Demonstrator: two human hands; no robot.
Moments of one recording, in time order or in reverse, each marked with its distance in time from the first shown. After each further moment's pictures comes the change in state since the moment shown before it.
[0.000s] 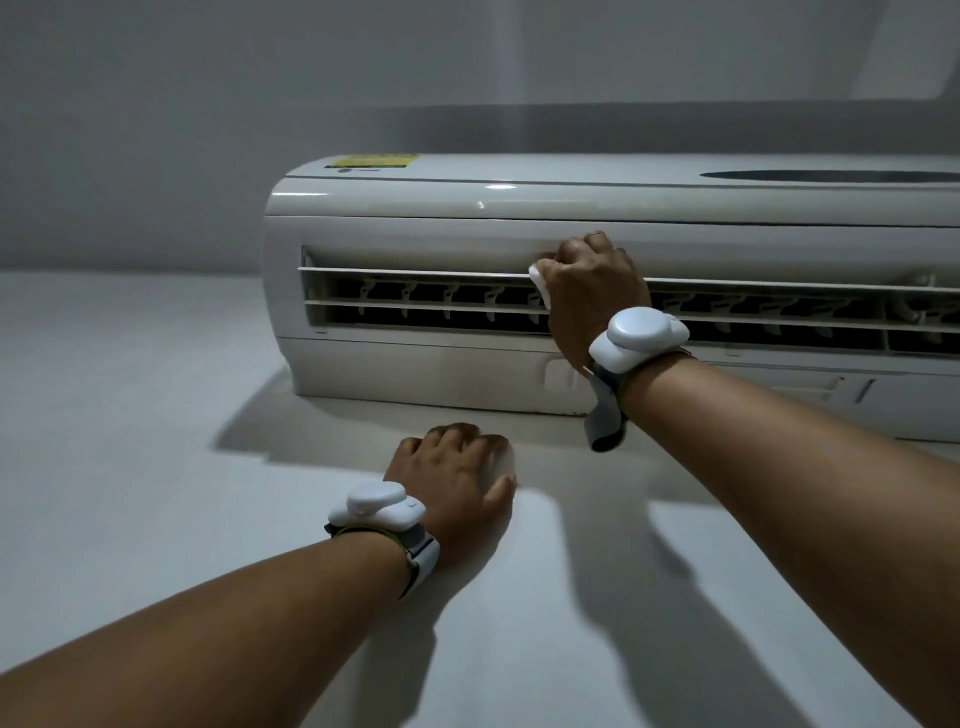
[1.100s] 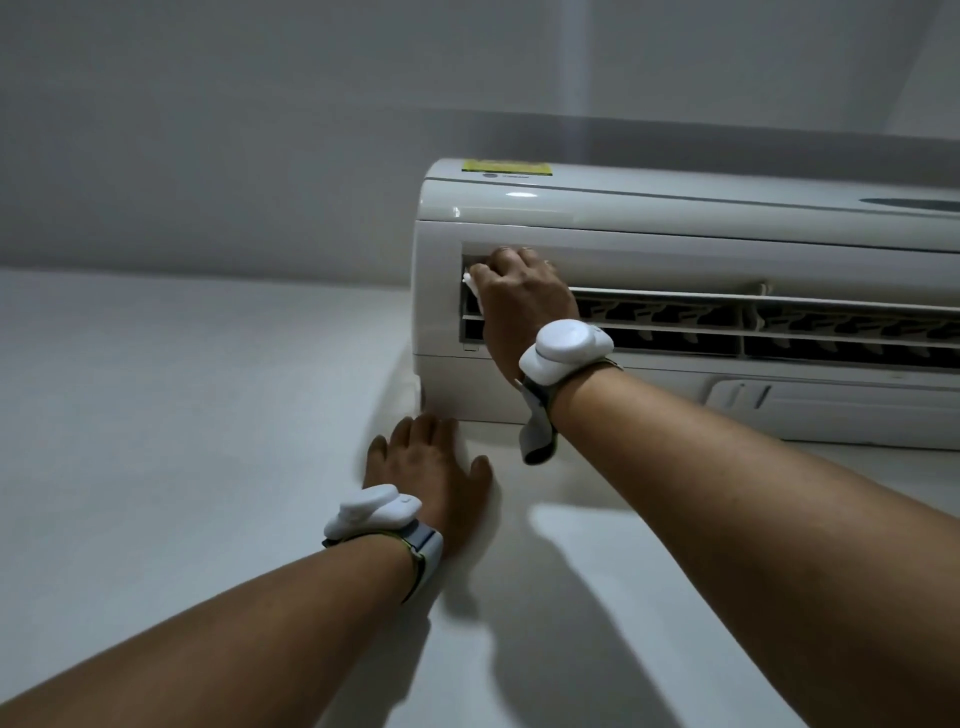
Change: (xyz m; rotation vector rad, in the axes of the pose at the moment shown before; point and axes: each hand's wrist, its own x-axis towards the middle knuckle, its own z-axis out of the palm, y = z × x) left_hand 0.005 -0.177 -0.029 -0.032 0.057 -0.209; right_hand 0.072 -0.212 0.045 -0.012 -0.023 -0.004
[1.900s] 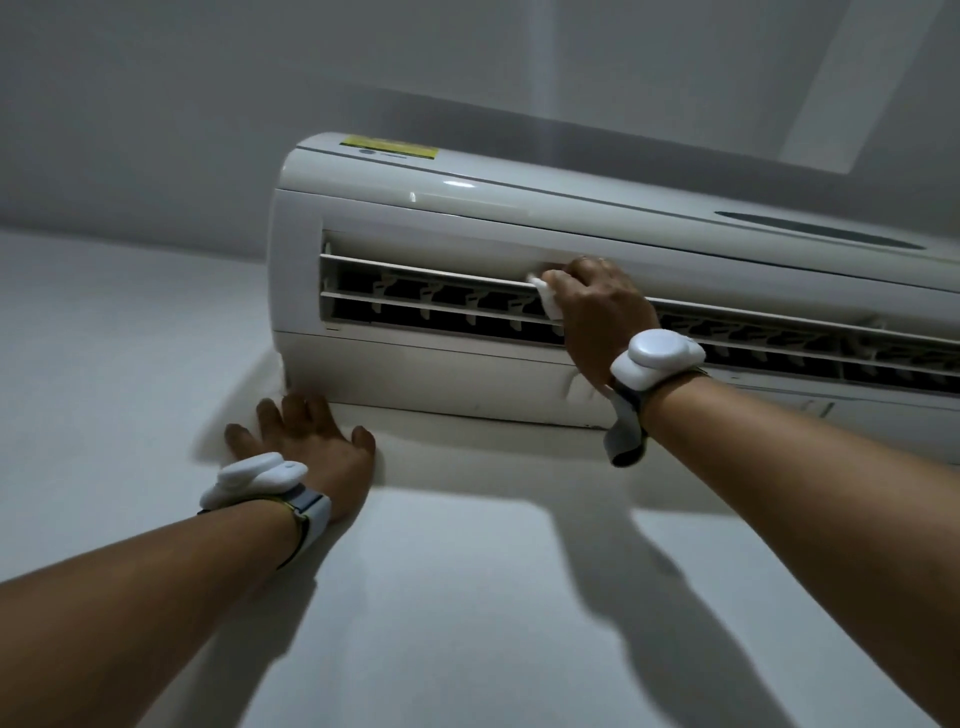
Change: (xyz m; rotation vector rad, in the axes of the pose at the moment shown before) left_hand 0.007 0.047 0.020 0.190 -0.063 -0.307; right_hand -0.066 0.177 -0.038 -0.050 -0.043 -0.003
